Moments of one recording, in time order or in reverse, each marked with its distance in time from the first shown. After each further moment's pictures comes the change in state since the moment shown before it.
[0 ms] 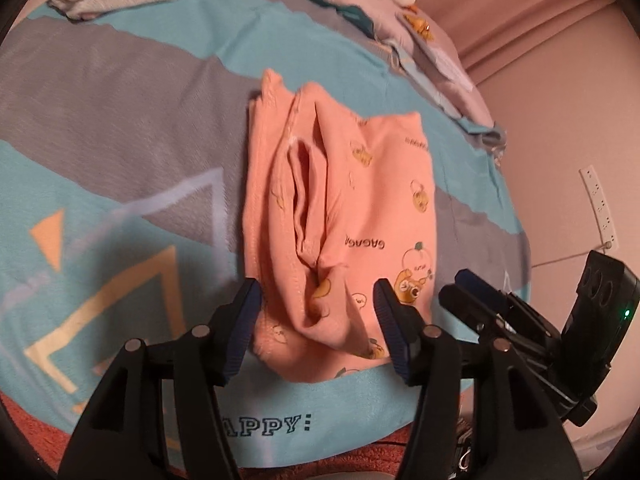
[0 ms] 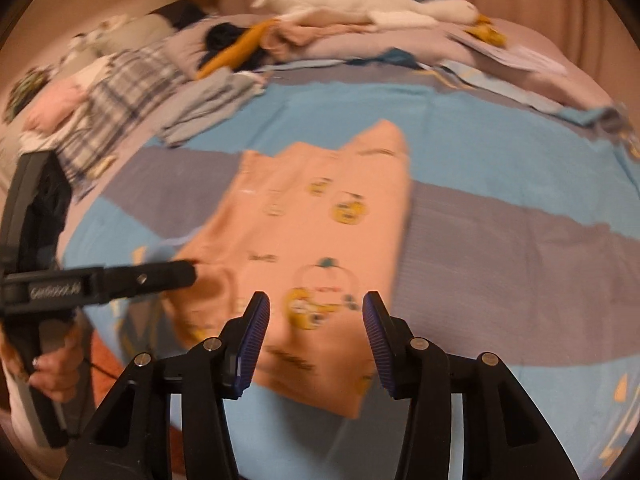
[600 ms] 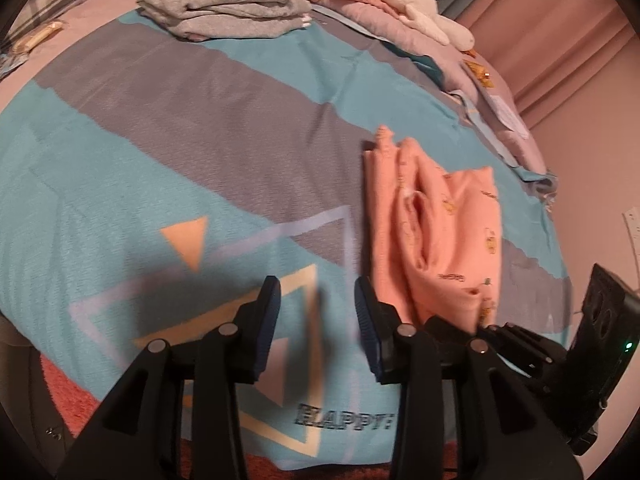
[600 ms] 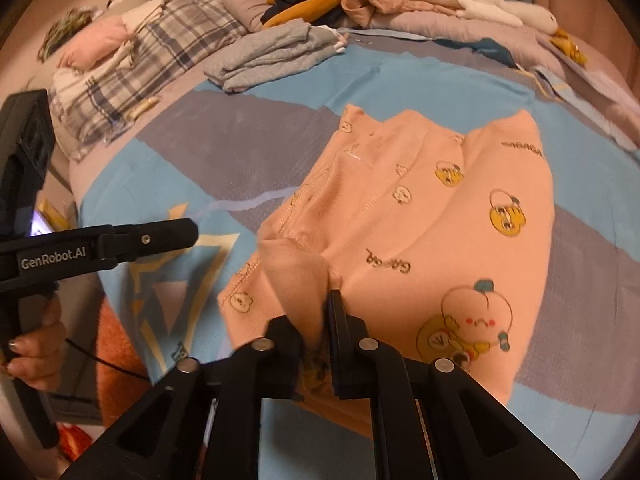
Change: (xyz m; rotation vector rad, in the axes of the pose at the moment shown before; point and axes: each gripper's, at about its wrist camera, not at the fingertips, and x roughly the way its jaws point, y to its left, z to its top) left arm -0.050 0.045 -0.004 -0.095 -0.155 0.181; right arm 0.037 0.067 0.001 -0.185 0.097 0.163
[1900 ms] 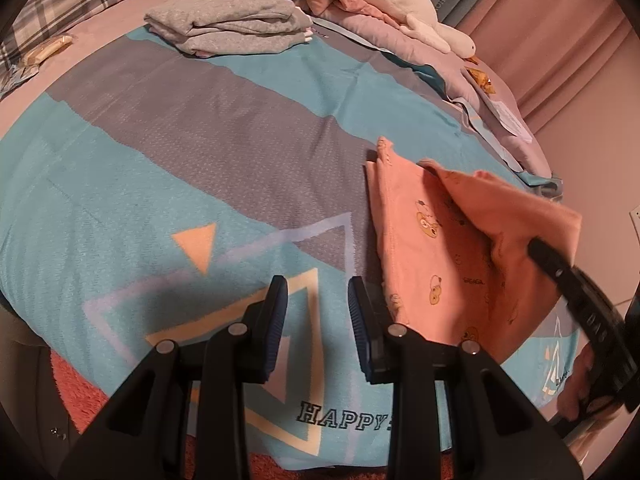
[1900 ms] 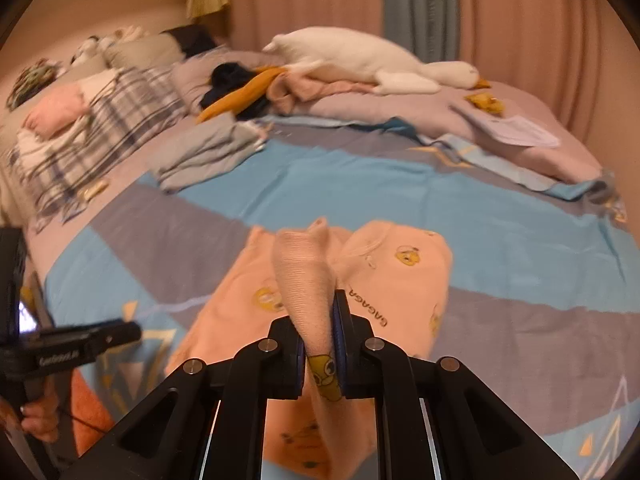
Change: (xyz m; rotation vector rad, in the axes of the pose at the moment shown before) left arm -0.006 -0.004 -0.006 0.008 -0.053 0.065; right arm -0.056 -0.024 0.026 0.027 -0.256 -0.228
